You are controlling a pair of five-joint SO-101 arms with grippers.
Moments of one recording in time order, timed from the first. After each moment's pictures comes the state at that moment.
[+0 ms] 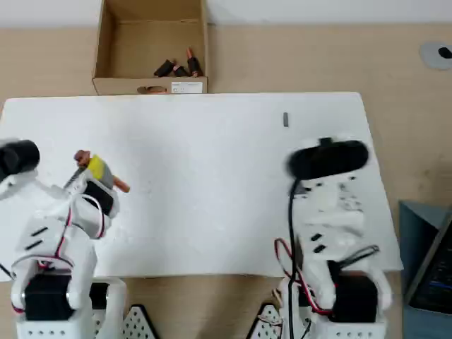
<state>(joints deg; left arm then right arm) -3.8 -88.6 56.9 61.6 26.8 -6.1 -88.1 58.9 71.0 -1.7</state>
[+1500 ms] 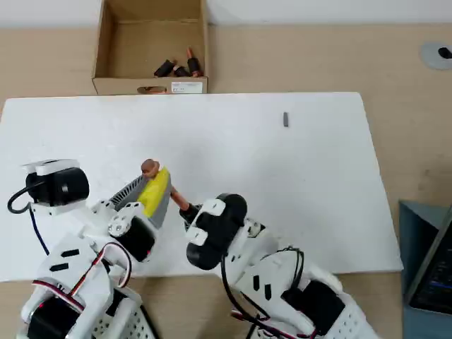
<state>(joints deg) 23.8 -104.3 63.3 56.7 25.6 -52.4 -103.4 78.1 59.4 -0.7</state>
